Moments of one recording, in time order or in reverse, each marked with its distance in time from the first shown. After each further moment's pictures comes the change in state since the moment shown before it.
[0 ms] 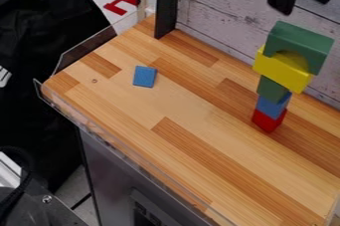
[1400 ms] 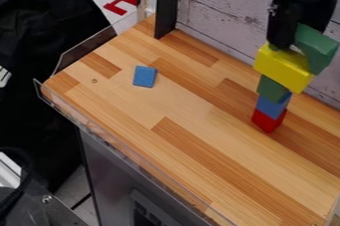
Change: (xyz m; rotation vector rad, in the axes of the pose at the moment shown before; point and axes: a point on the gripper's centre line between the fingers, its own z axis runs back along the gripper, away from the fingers) arm -0.002 0.004 -0.039 0.173 0.121 0.036
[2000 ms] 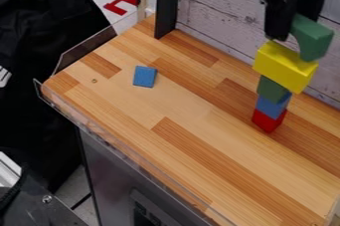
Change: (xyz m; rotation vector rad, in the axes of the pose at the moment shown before) arm 0.017 0.001 0.013 -0.048 0.106 0.029
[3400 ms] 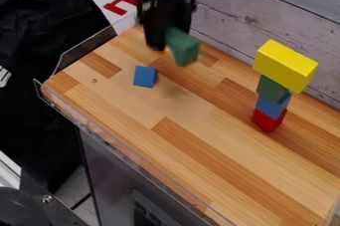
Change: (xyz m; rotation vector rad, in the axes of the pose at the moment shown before) arm 0.126 0.067 -0.064 0.003 -0.033 0.157
